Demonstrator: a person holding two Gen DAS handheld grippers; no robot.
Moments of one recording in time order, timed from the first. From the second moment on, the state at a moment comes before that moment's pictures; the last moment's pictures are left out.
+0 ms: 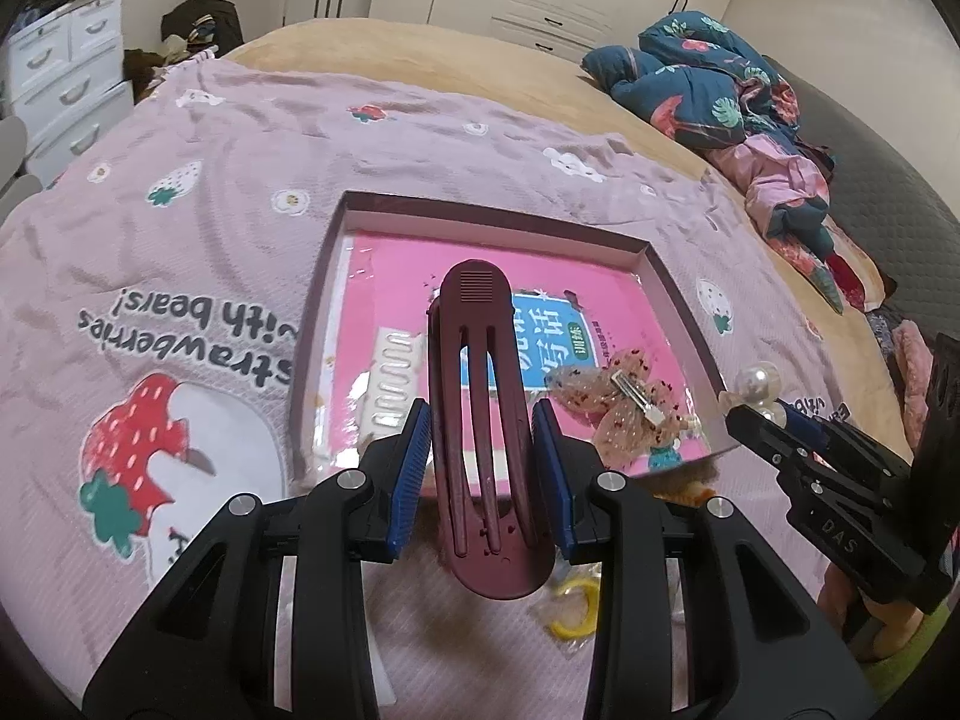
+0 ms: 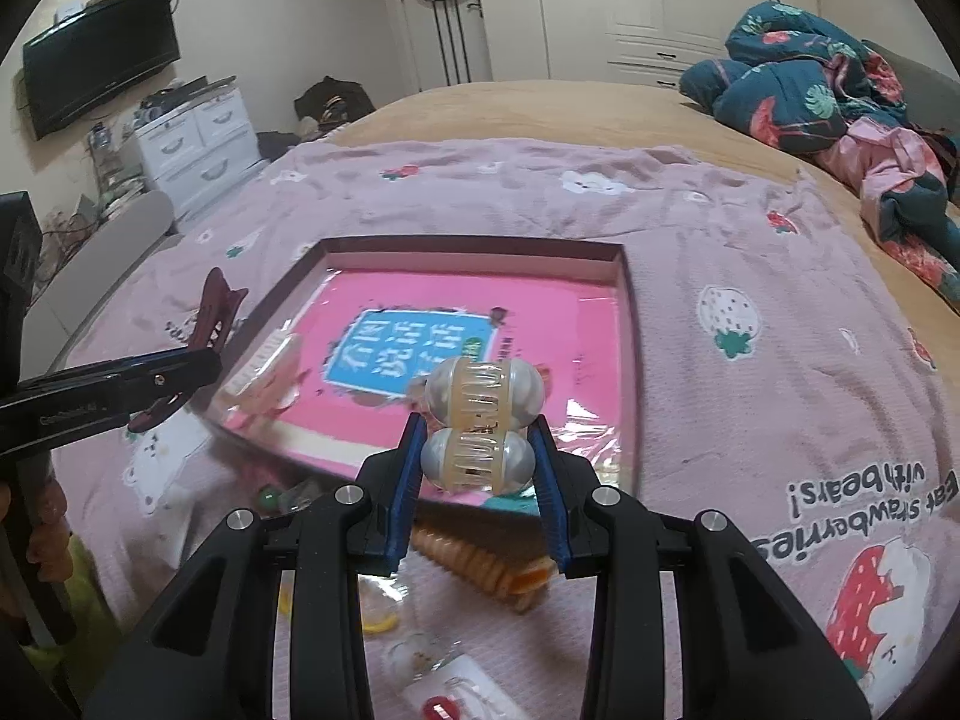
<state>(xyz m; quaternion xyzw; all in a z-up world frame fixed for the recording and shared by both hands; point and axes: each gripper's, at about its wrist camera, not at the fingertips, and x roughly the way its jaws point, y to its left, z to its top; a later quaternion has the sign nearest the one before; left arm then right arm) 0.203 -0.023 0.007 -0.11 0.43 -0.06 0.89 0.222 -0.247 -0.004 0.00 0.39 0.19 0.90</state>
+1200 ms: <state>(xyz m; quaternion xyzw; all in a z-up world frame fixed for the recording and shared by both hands) 0.243 -0.041 -0.045 -0.09 0.49 -0.08 0.87 0.266 -0.248 -0.050 -0.01 0.43 0.17 0.88</state>
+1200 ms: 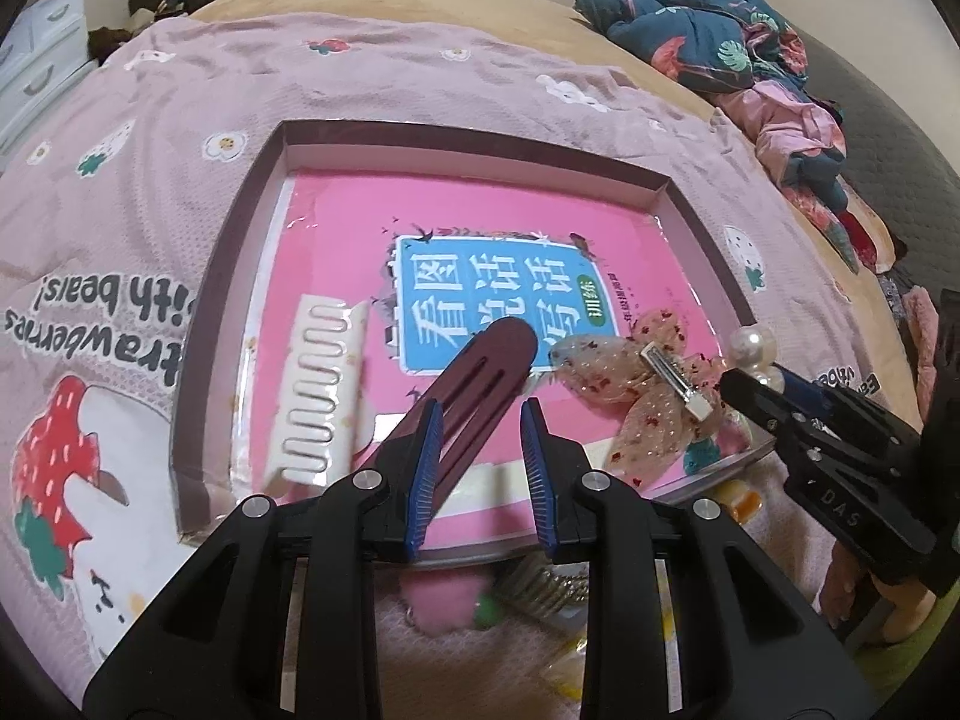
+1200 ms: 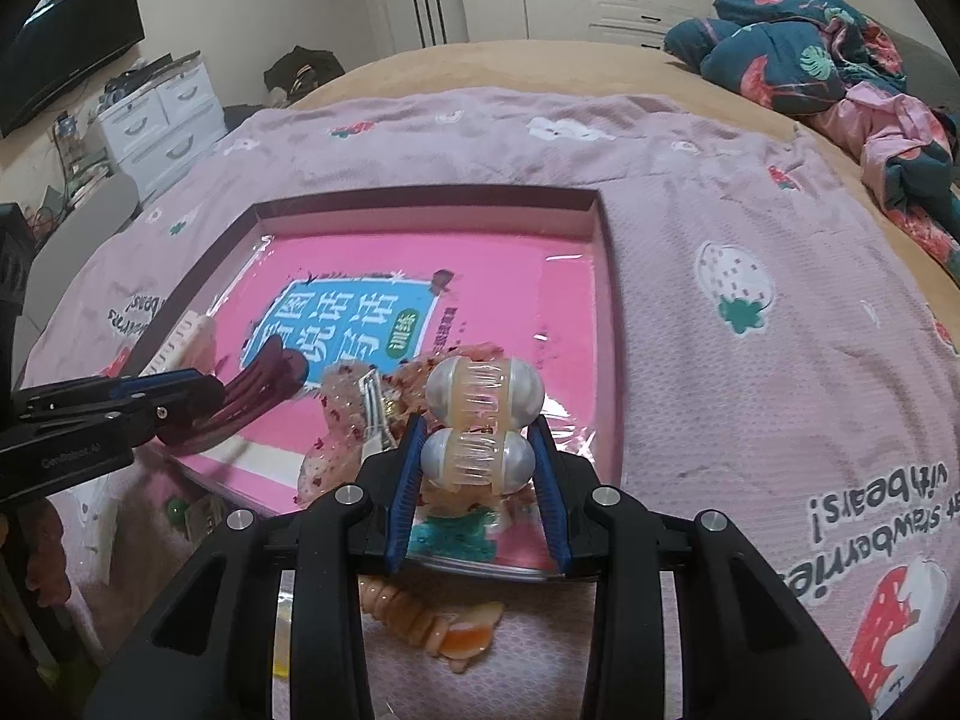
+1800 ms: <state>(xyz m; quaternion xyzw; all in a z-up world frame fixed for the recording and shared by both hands) 0.222 -0.033 -0.029 -0.09 0.48 -0.08 0.87 0.239 -0.255 -0.027 -0.01 0.41 0.17 0.90</state>
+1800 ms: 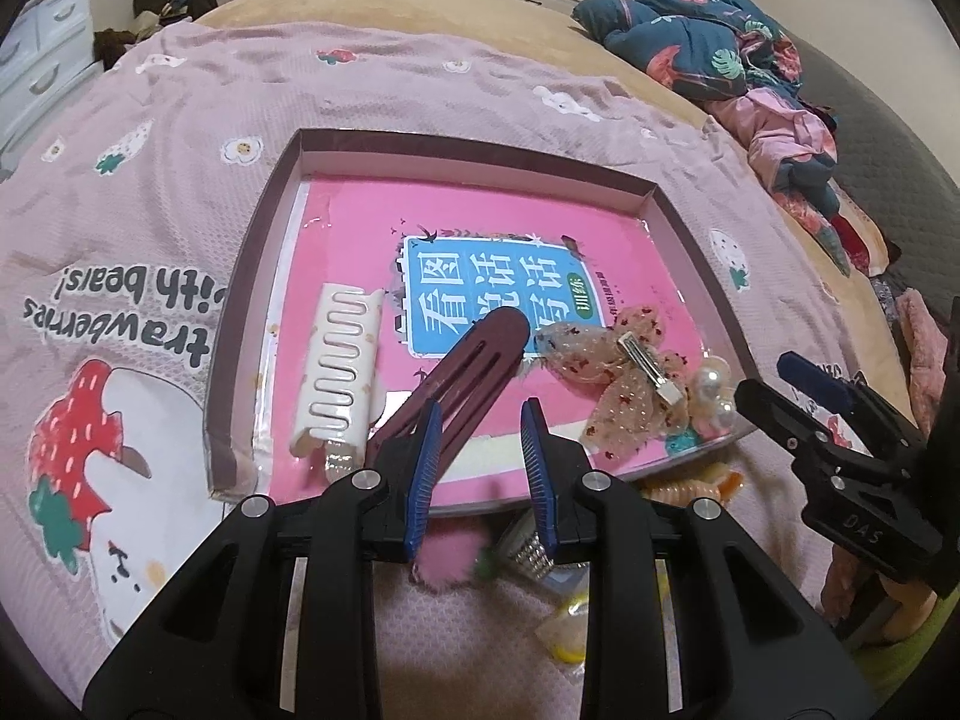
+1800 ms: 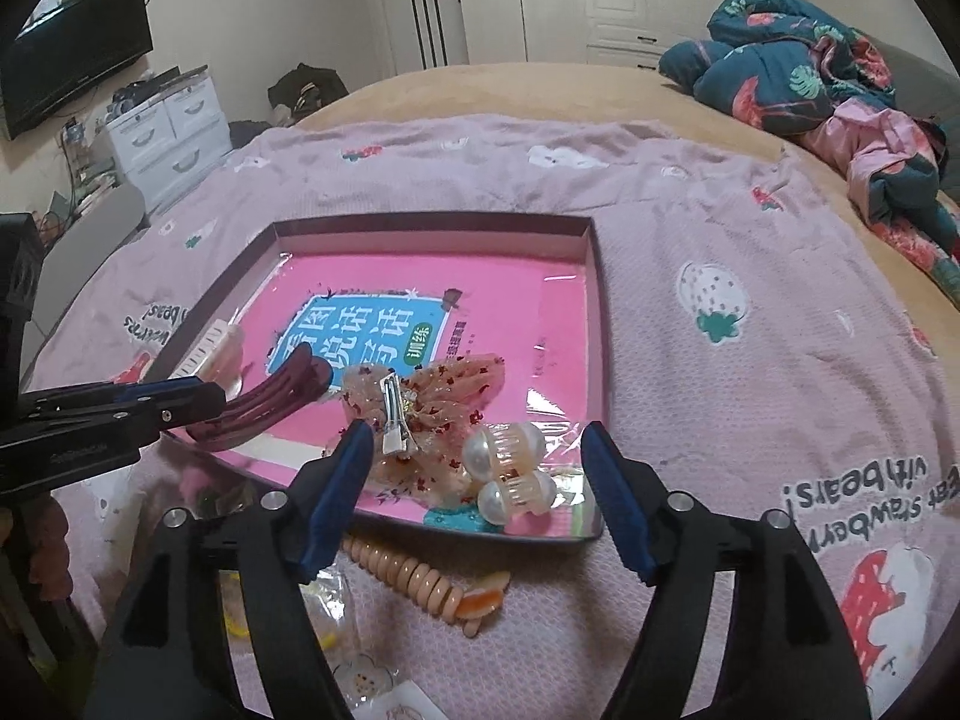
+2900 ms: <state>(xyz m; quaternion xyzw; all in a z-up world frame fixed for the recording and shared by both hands) 0.156 -0.001 0.015 -0.11 0.43 -0.04 0.89 0.179 -0.268 0.019 -0.01 0.36 0.16 0.92</state>
